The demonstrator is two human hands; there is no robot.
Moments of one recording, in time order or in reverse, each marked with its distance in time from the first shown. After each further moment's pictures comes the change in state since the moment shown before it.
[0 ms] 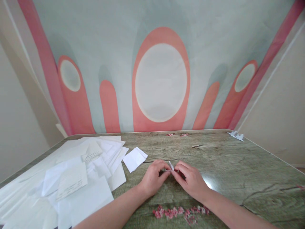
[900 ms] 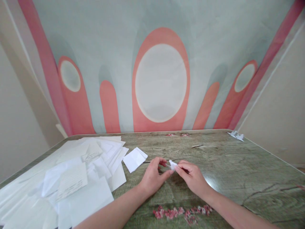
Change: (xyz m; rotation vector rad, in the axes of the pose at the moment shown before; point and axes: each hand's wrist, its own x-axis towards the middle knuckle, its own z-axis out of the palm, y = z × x) left_hand -0.002 -0.006 0.007 -0.041 0.104 -0.205; right_hand 0.004 0.006 0.000 0.323 0.033 0.158
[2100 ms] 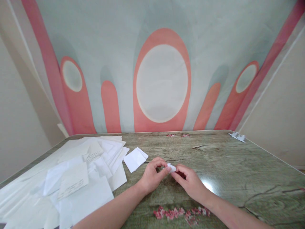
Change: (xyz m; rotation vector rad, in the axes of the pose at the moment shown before) left_hand 0.004 0.002 -0.009 -0.207 -0.033 0.069; right_hand -0.003 -0.010 0.009 0.048 -0.097 0.090
